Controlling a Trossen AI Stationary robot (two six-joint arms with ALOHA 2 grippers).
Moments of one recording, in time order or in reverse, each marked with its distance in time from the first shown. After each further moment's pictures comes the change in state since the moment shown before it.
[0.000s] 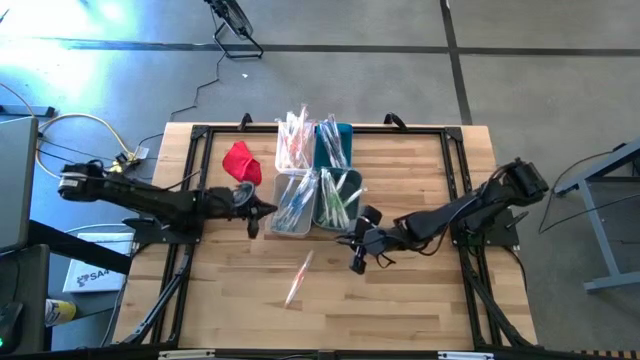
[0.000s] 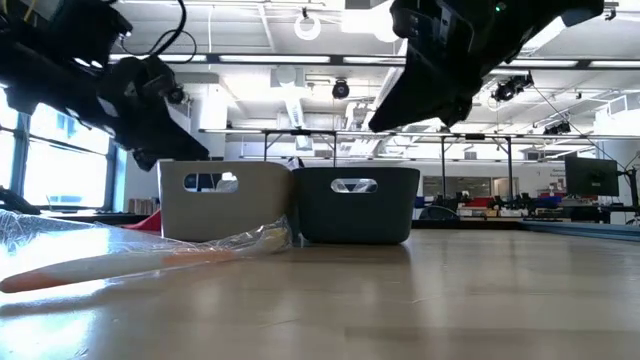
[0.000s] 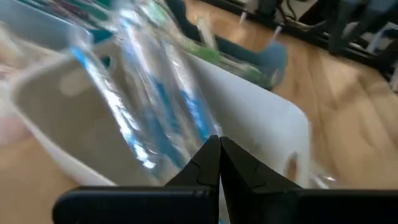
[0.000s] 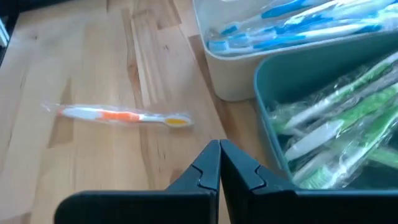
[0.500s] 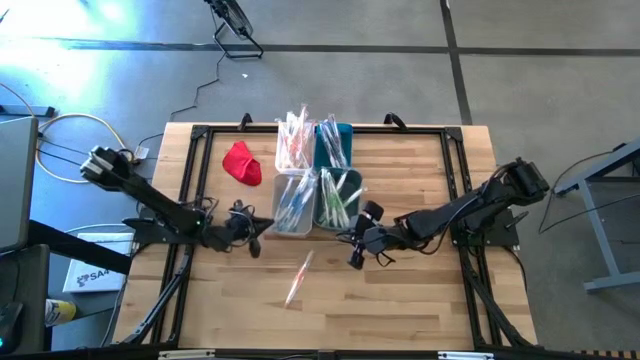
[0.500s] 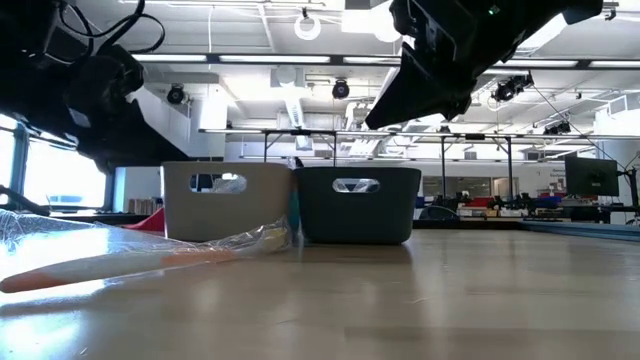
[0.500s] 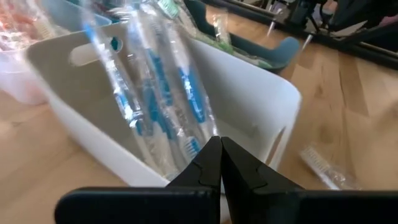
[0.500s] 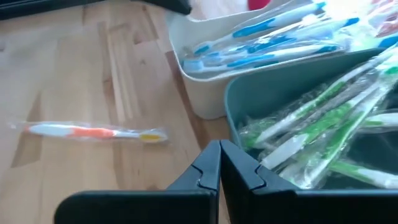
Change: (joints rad) left arm -0.485 0.247 0.011 0.106 -0.629 -0.264; right arm -0.003 -0.009 0.000 0.002 0.099 -0.030
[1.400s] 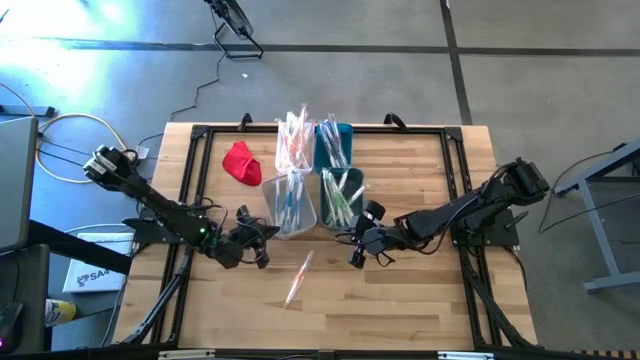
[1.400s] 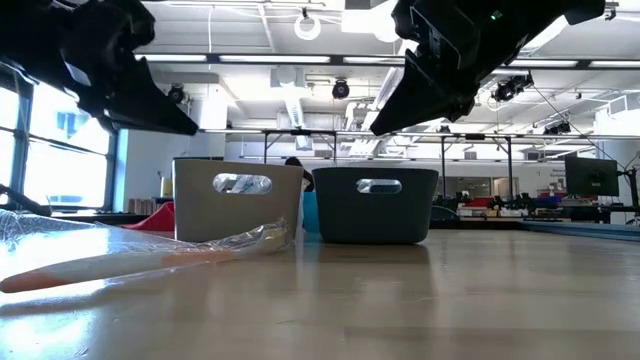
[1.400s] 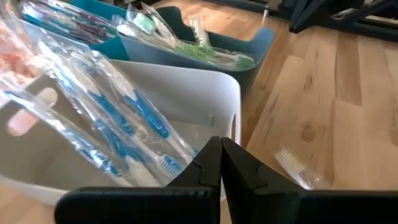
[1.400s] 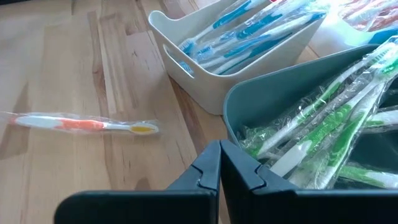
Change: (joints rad) left arm -0.090 0.041 0.277 -0.387 -0.096 -0.024; right arm 0.000 0.001 0.000 -0.037 0.015 0.002
